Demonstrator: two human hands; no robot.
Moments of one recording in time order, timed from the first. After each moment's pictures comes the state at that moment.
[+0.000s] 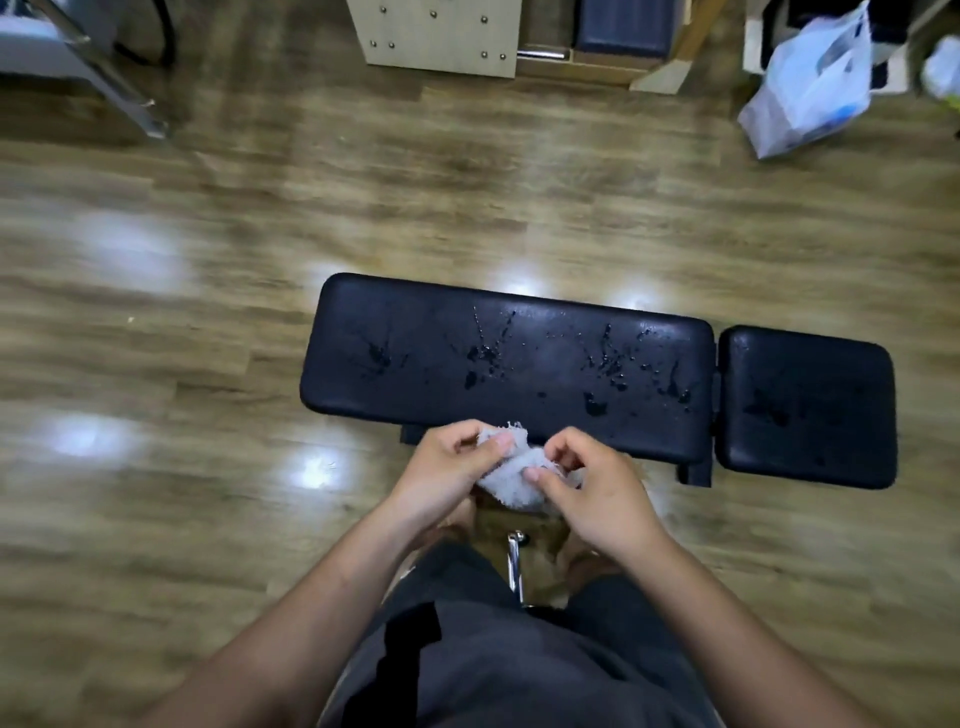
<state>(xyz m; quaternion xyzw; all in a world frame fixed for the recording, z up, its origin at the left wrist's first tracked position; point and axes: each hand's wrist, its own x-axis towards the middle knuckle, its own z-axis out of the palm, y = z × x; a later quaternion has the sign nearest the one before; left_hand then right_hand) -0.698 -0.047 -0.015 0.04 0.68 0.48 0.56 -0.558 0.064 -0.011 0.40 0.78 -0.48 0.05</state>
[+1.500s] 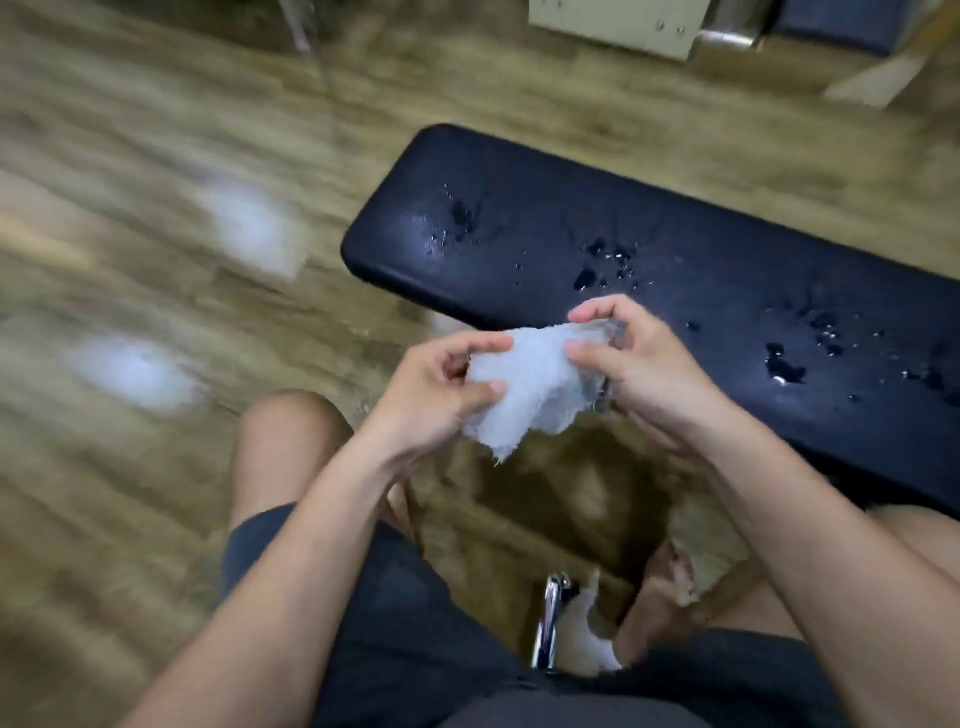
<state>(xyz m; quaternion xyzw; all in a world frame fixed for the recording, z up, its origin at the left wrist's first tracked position) -0.670 -0.183 -0.281 0.11 0.72 0.59 0.34 -0.590 0.008 -0.278 0.26 0.66 -0.70 0.01</state>
